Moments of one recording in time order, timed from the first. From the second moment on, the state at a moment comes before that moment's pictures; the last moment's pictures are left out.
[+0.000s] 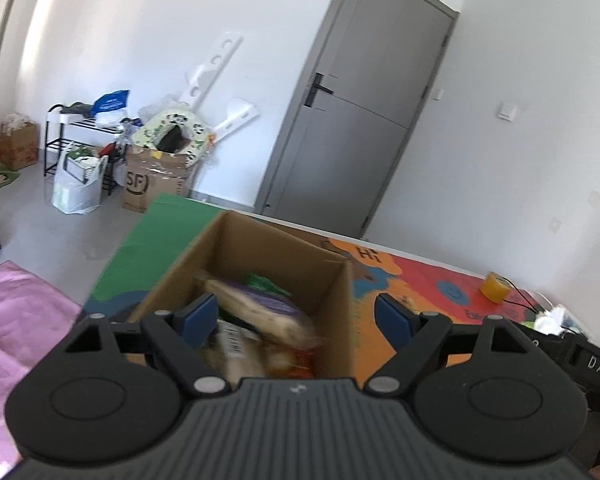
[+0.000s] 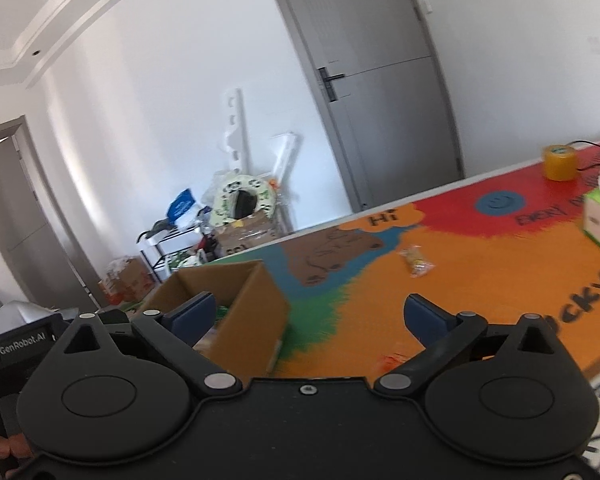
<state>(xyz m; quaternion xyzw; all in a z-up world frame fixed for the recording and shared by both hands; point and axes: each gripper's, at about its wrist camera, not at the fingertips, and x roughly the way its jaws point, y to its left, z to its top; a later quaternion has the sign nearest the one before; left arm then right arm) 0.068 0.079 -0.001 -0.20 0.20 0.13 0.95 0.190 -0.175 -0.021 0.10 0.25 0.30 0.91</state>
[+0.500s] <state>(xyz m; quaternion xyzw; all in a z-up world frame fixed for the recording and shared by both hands) 0.099 0.015 -0.005 -0.17 0.22 0.08 0.96 0.193 -0.252 -0.028 0.12 0.25 0.25 0.93</state>
